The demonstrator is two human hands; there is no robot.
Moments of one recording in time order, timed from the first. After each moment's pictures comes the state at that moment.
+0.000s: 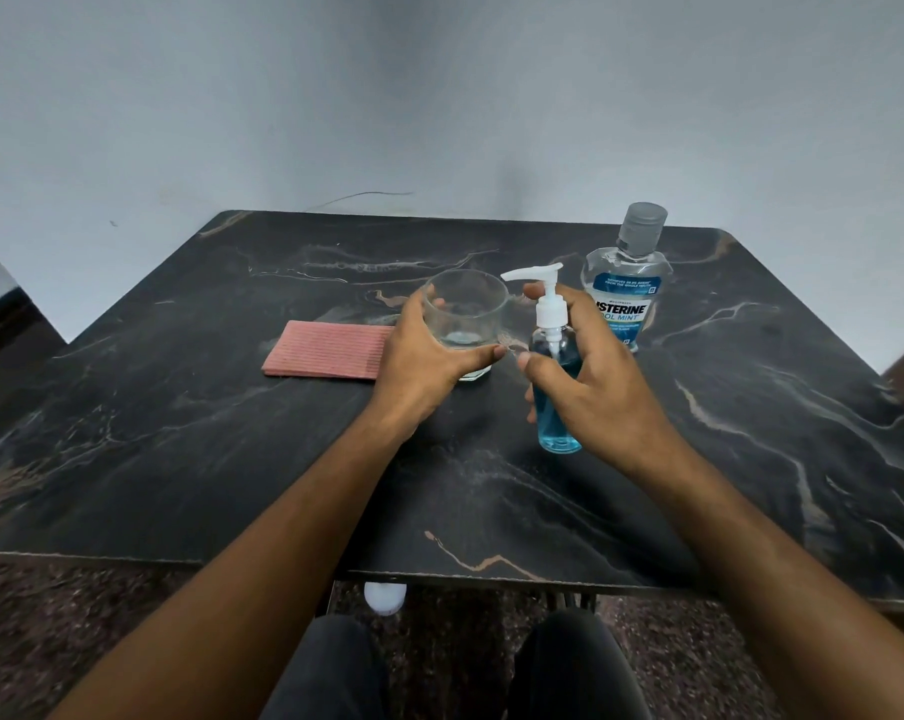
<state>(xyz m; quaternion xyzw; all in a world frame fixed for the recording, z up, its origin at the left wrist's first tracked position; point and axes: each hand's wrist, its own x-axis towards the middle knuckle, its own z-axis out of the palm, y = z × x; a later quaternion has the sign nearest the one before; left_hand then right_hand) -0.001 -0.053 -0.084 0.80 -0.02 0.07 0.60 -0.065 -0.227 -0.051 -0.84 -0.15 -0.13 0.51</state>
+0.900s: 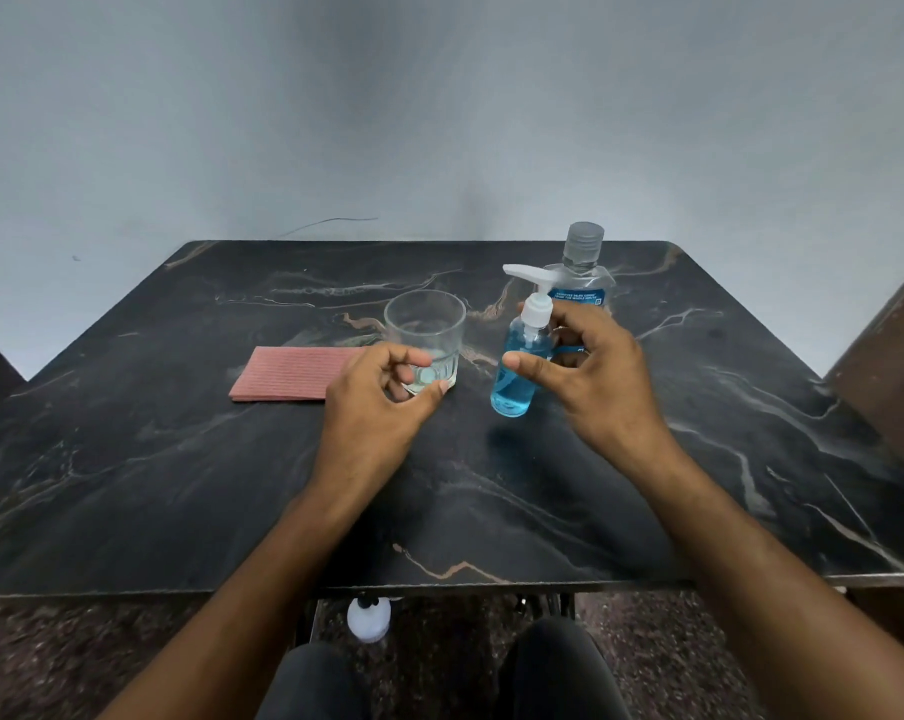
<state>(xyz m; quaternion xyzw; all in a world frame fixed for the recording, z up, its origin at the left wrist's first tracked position) -0.050 -0.043 -0.082 0.83 -0.09 0.19 0.52 -0.069 -0.251 -0.038 -0.85 -0.06 -0.22 0.48</state>
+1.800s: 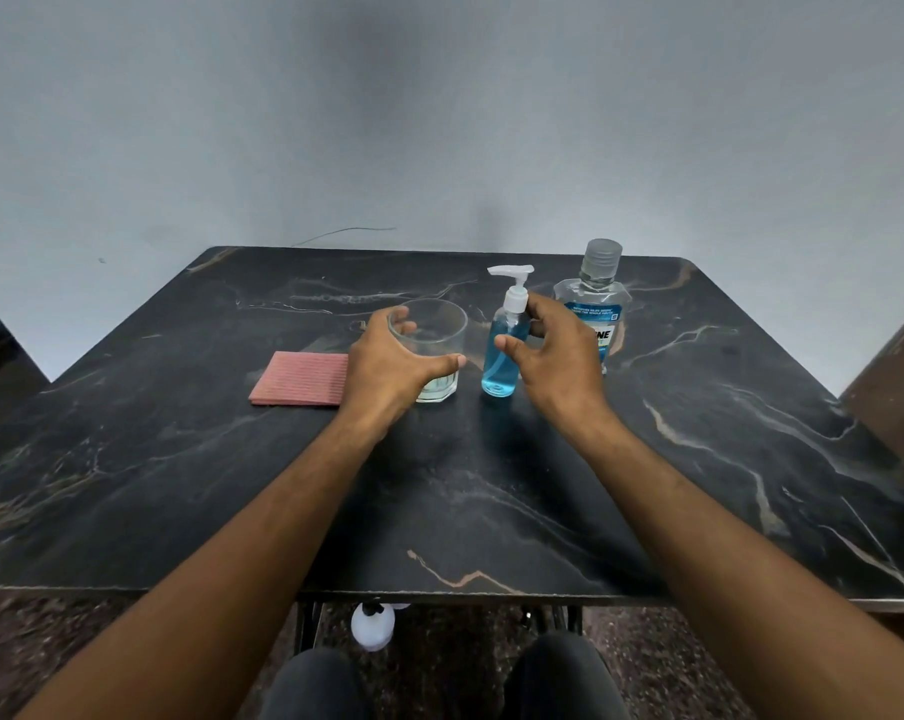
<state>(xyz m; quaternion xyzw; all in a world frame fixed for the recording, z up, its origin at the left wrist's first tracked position) 0.015 -0.044 -0.072 0.83 0.02 0.13 0.55 -0.010 -0.219 -0.050 -0.85 -0.02 -0.26 0.45</state>
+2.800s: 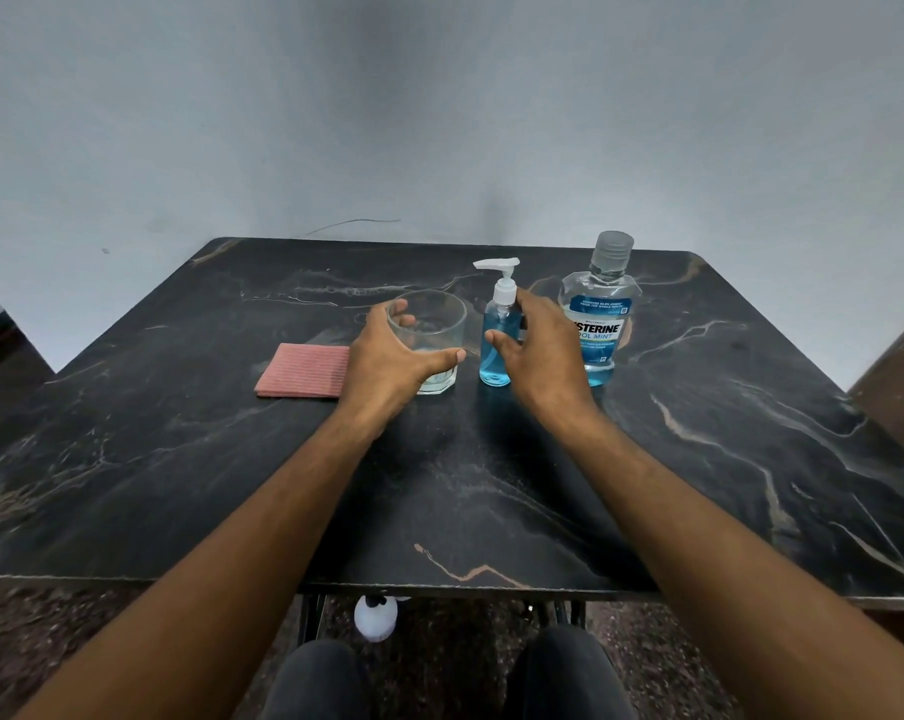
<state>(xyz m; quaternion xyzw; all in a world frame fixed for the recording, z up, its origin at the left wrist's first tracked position) 0.011 -0.036 -0.072 0.83 0.02 0.11 0.54 0.003 -0.205 -0.063 -0.89 -0.04 -0.27 0.37</state>
